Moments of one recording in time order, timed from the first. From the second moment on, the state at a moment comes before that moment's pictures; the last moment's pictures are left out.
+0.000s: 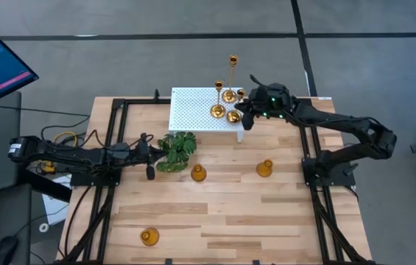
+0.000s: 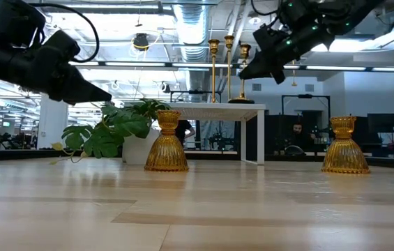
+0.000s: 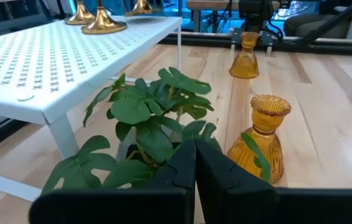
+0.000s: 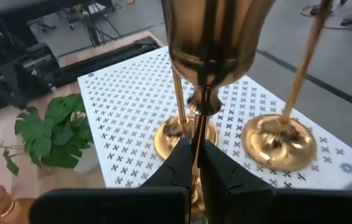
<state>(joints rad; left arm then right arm) 0.00 0.48 0.01 0.44 -0.28 0.00 -0.55 1.29 0.85 0.04 -0.13 0.08</state>
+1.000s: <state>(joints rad) 0.00 0.48 0.01 0.45 -0.28 0.00 -0.50 1.38 1.00 -0.15 -0.02 0.02</state>
